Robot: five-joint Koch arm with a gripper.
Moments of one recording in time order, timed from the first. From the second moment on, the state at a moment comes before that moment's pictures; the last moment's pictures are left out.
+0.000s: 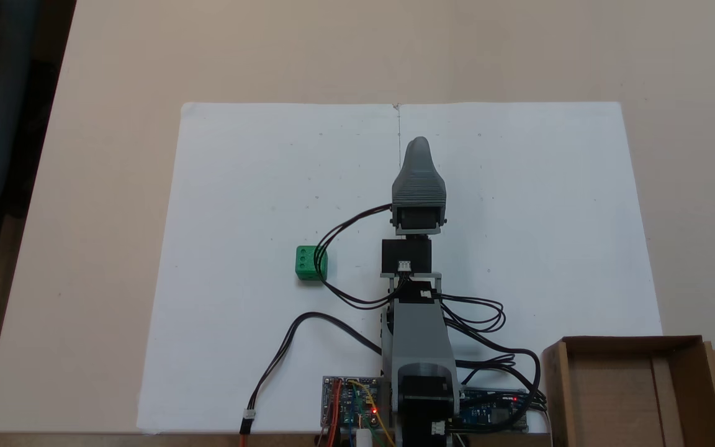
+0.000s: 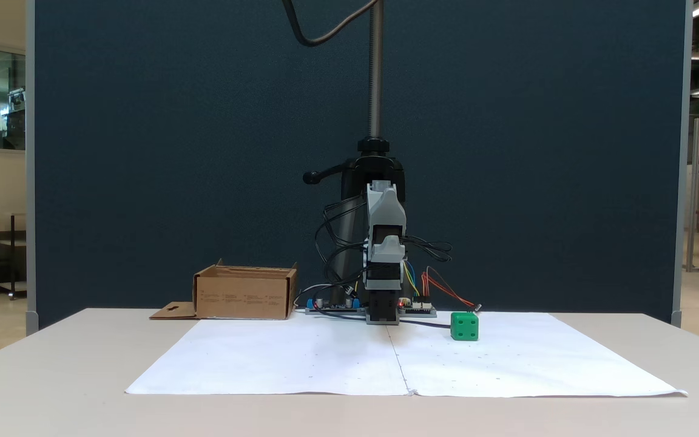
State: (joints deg) arm 0.4 129.3 175.6 -93.0 -0.5
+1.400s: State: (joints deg) arm -4.9 129.3 118.8 12.7 3.4
